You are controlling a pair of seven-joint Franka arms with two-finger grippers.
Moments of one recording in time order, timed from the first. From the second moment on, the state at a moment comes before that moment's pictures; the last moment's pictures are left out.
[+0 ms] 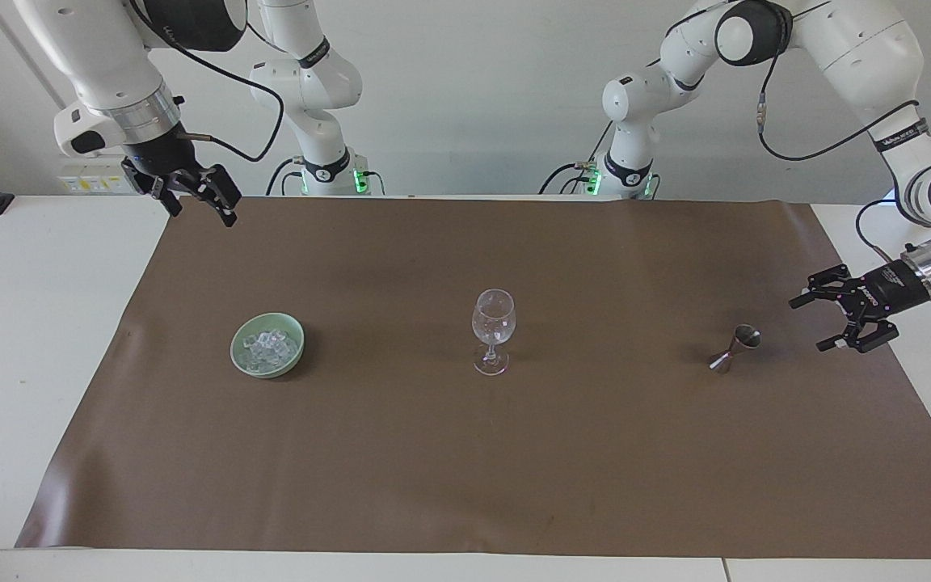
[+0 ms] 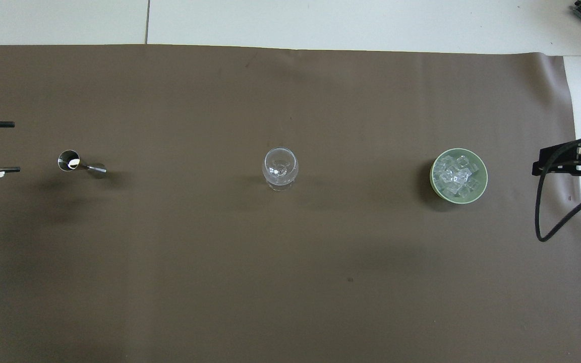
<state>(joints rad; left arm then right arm) 0.40 0.43 0.10 -1.61 -0.93 1.61 -0.90 0.02 -0.06 -0.09 -1.66 0.02 1.60 0.19</state>
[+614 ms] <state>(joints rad) 0.42 0.53 0.09 -1.70 -1.05 1.63 -0.96 0.02 -0.06 -0.09 -1.66 0.02 1.60 0.19</state>
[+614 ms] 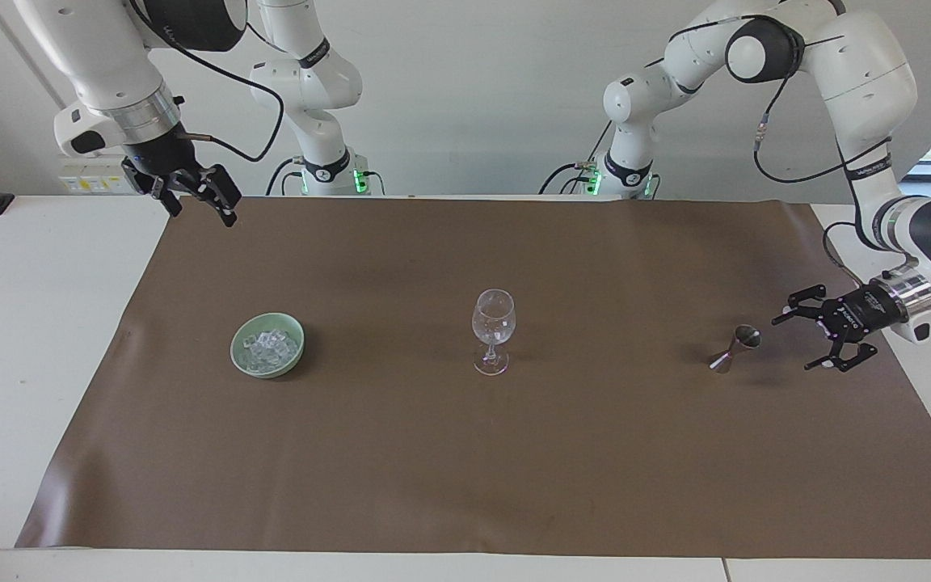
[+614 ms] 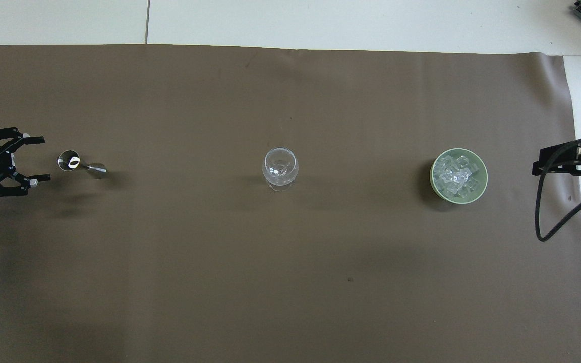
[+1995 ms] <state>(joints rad) 0.40 0.56 0.06 -1.85 -1.21 1.62 -0.70 0.02 -0.06 -0.09 -1.66 0.02 1.60 0.19</state>
